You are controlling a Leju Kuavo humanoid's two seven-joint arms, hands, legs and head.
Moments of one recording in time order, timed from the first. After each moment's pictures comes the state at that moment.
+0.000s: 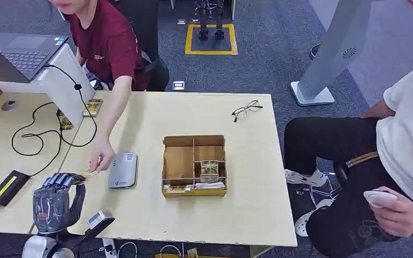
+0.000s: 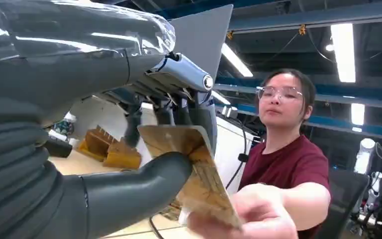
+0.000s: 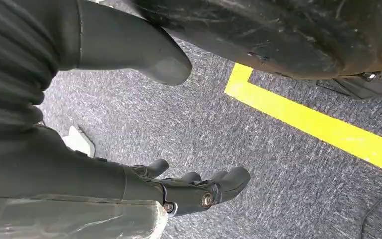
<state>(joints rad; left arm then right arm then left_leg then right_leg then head) 0.07 0.02 0.19 -1.43 -1.04 0.69 -0.42 -0.02 0.09 0.50 0.00 0.05 -0.46 -0.23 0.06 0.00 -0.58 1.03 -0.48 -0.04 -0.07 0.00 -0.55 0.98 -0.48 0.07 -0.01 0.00</state>
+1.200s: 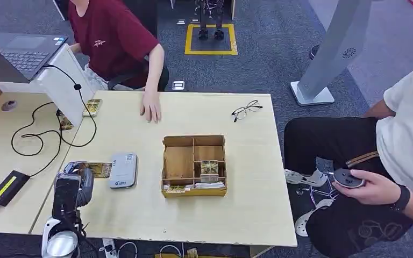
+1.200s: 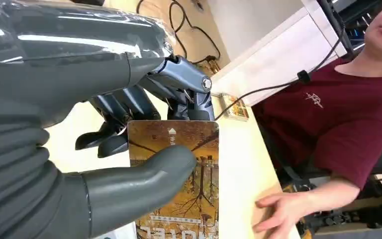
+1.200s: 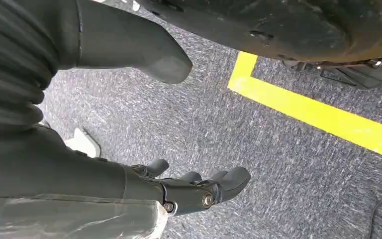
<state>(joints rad) -0.02 0.07 -0.01 -1.42 -0.23 0.33 -0.16 -0.02 0.09 0.50 0.00 0.01 -0.49 -0.21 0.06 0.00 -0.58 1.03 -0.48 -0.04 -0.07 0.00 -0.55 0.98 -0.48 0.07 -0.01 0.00</state>
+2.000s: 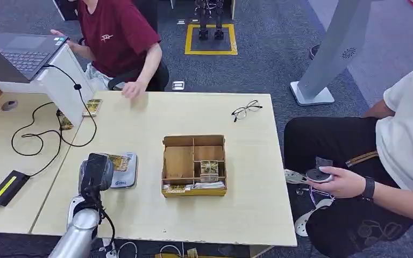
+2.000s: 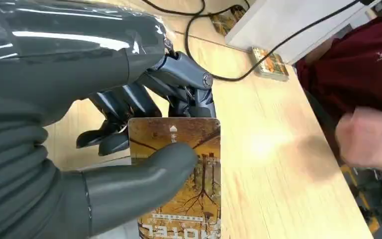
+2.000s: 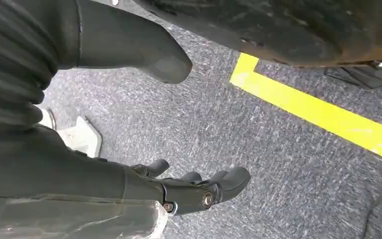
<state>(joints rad) -0.27 0.06 -0.16 -1.06 -0.21 0.43 -0.04 -0.03 0.09 0.55 0.00 0.05 -0.48 -0.18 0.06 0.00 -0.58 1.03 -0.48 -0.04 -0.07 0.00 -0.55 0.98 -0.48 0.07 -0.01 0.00</state>
